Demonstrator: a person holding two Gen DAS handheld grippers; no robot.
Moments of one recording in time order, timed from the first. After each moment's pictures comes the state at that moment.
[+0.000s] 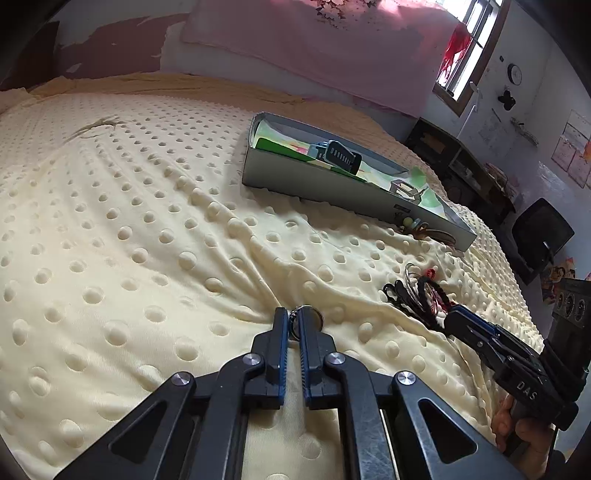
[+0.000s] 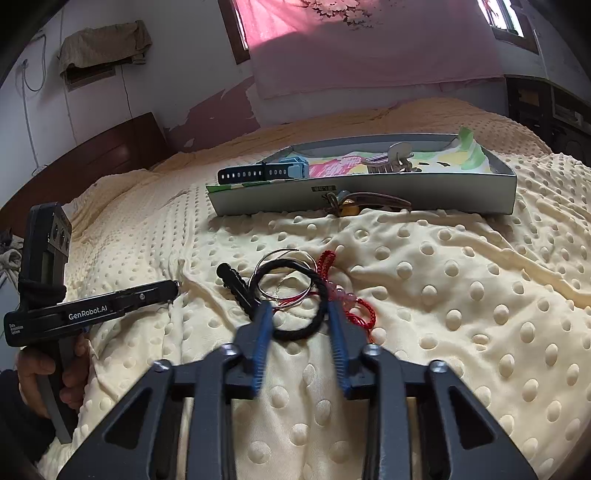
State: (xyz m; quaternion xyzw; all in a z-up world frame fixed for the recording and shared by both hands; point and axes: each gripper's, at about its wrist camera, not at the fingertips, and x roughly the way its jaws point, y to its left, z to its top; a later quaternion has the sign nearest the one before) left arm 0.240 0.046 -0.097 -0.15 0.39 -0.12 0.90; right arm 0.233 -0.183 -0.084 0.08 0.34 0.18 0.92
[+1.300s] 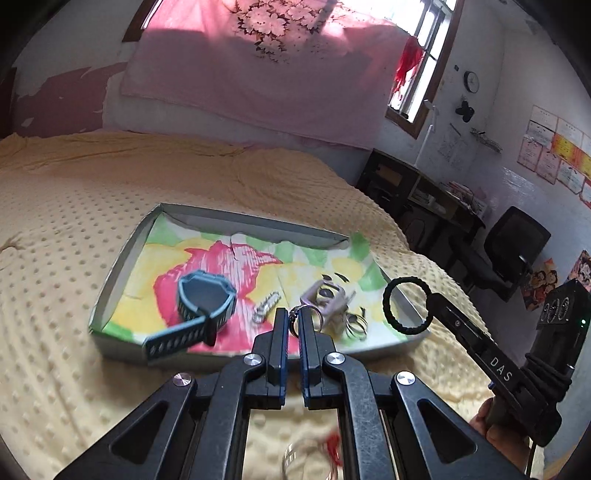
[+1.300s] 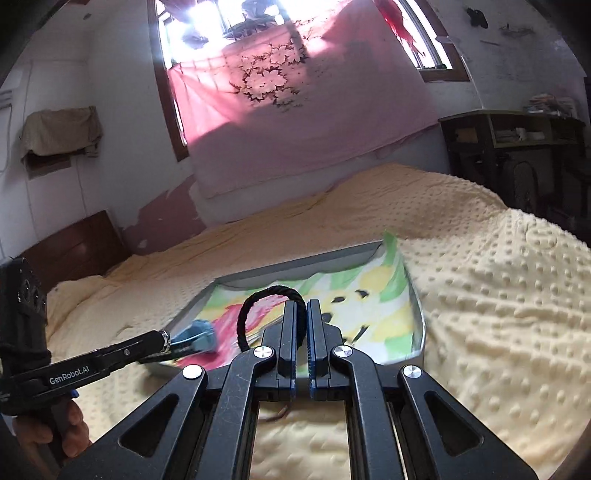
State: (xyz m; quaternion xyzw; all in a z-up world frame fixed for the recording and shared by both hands) left arm 0.347 -0.045 -0.020 -0.13 0.30 -0.17 0.93; right arm 0.323 -0.266 -0.024 0.15 0.20 0.07 0.97
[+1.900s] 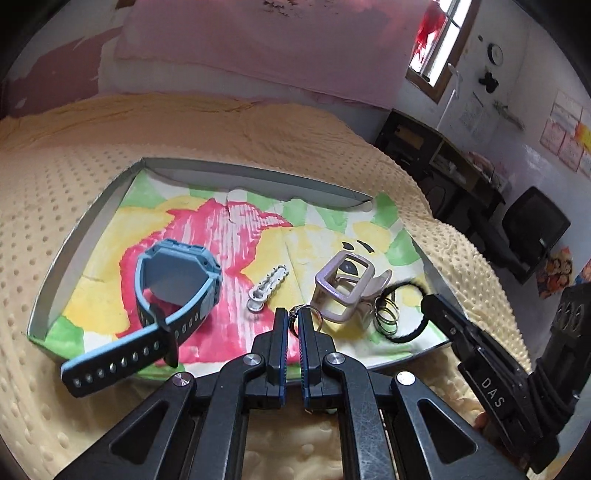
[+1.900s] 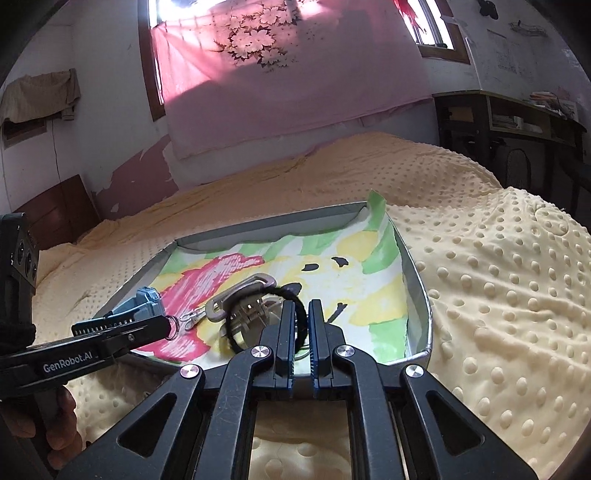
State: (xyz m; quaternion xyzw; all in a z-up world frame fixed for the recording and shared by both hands) left arm 0.389 -0.069 -0.057 -0.13 0.38 -0.16 0.90; right arm 0.360 -0.262 -0.057 0.12 0.27 0.03 0.96
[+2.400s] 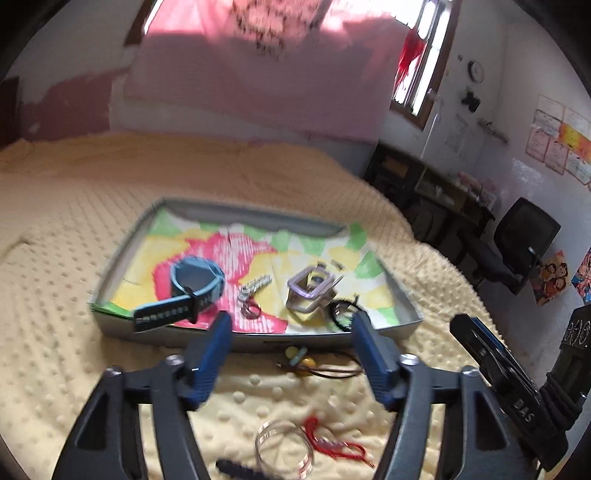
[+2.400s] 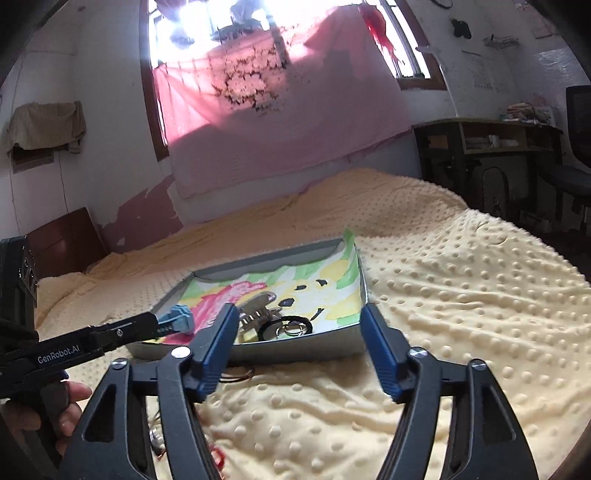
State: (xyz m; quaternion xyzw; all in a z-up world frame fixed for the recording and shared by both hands) left arm 0.301 -0.063 -0.007 -0.11 0.30 -0.15 0.94; right arm 0.261 -0.283 -0.018 0.14 0.19 0.02 0.97
